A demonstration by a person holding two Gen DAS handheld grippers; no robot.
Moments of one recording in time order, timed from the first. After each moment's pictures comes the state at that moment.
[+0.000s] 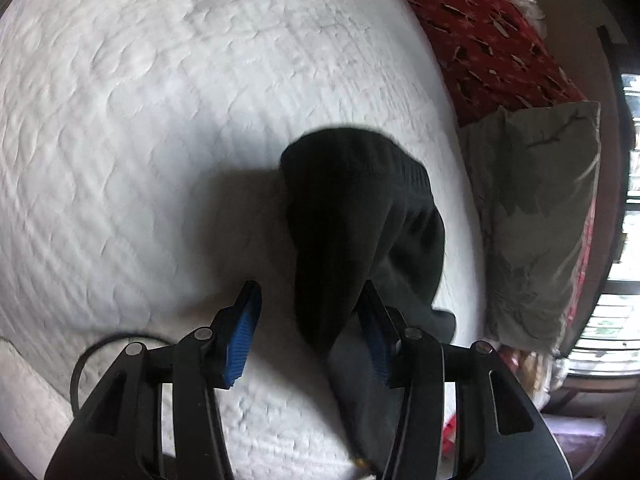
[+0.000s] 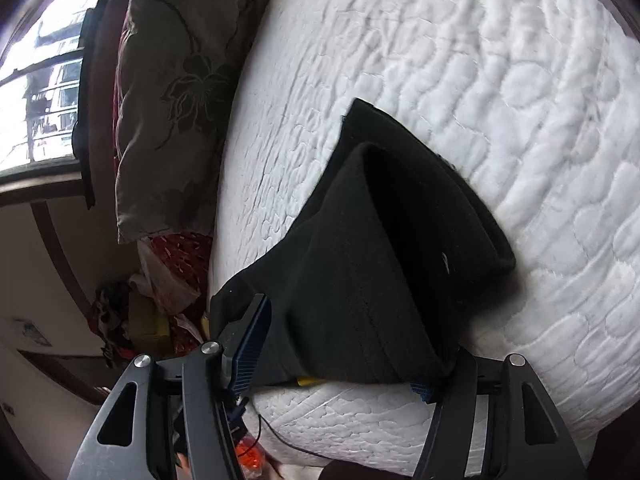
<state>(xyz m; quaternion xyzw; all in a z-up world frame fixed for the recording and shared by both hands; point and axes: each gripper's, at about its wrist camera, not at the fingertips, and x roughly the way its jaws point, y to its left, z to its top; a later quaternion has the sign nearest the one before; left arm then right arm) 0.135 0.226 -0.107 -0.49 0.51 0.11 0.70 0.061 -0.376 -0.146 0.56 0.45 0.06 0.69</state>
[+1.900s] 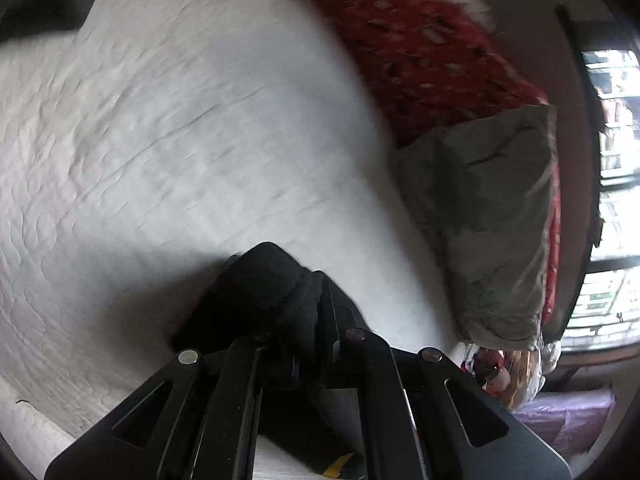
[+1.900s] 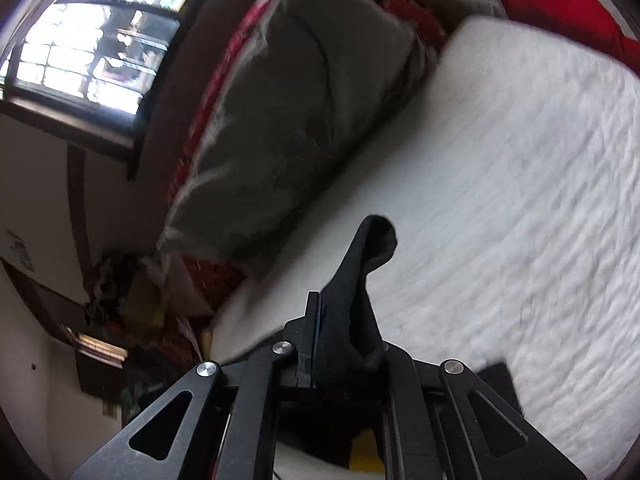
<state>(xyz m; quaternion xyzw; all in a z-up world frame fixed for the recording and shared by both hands) 0.201 0.246 -0.052 -0.48 0.49 0.07 0.72 0.166 -0.411 -0.021 0.43 0.40 0.11 0.80</state>
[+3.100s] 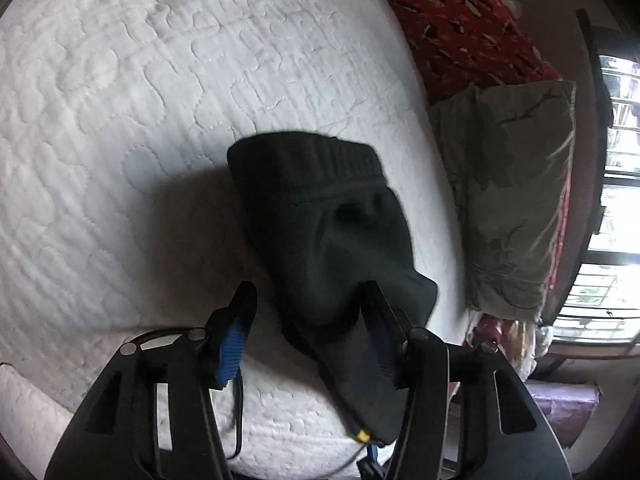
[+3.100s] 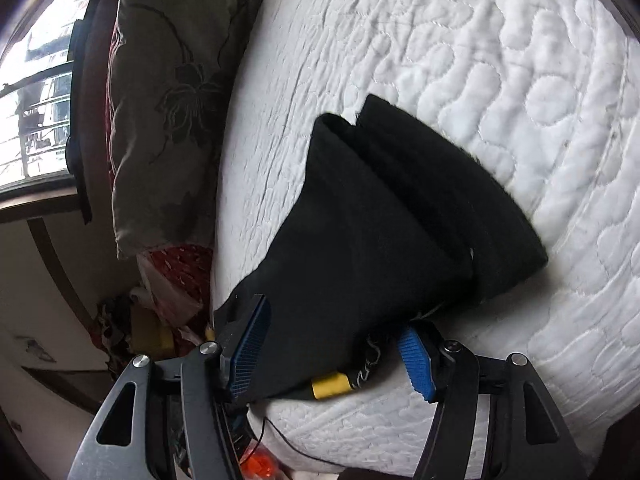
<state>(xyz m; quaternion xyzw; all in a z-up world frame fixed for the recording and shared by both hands) 0.133 0.222 -0.103 -0.51 0.52 0.05 0.69 0.075 -0.374 -0.145 0.58 0.46 0.05 0.67</state>
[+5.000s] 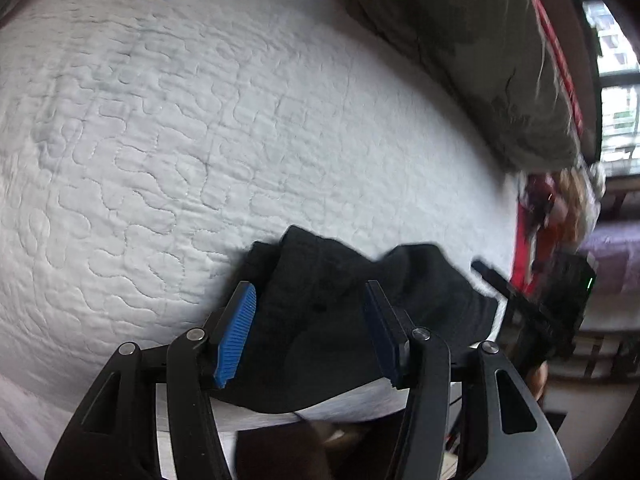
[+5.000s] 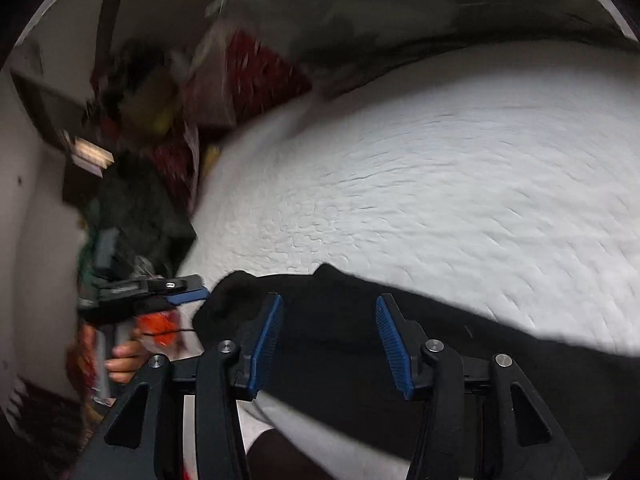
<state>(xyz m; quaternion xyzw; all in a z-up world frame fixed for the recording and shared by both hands) 0.195 0.186 -0.071 -0.26 0.64 -0.09 0.71 0.224 -0.191 -0.033 0.18 0.55 0.31 0.76</state>
